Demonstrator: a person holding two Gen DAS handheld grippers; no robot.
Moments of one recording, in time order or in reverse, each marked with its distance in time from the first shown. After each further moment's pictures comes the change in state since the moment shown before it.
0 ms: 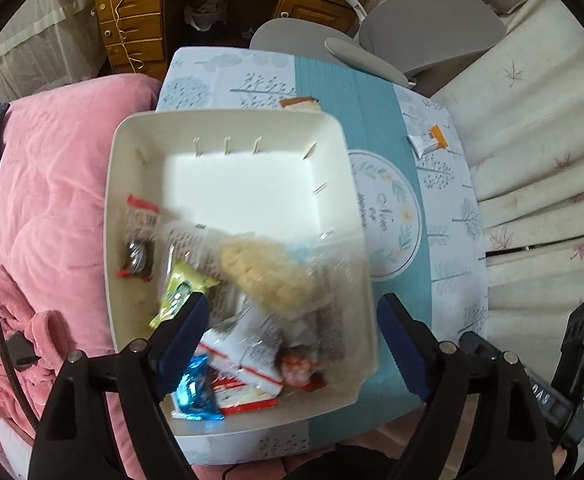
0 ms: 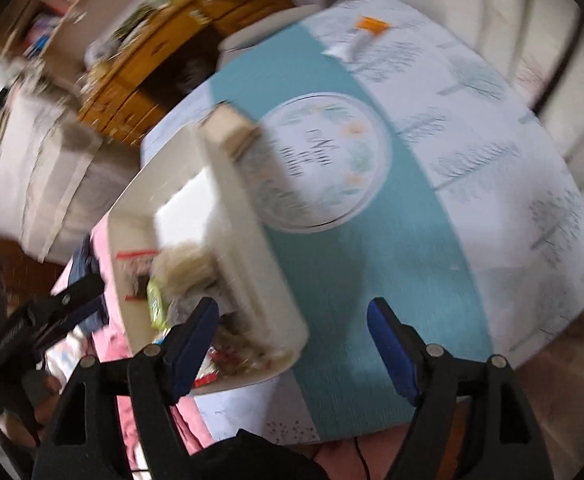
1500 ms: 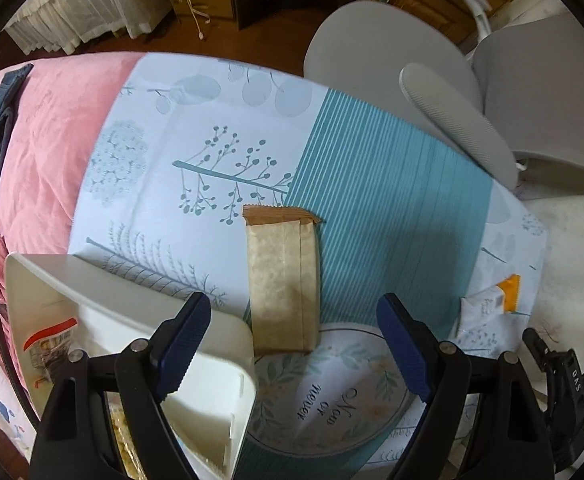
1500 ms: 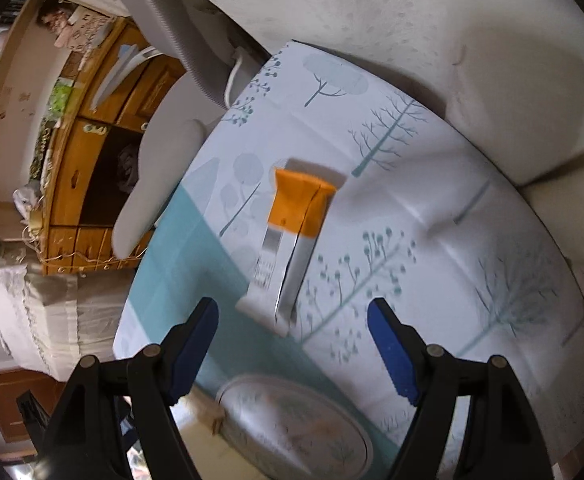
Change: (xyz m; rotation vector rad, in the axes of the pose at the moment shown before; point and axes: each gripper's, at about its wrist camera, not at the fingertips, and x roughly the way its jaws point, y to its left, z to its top) left arm 0.169 -0.062 0.228 -0.354 0.145 0.234; right arm 0.108 -0.102 0.328 0.350 0.004 0.022
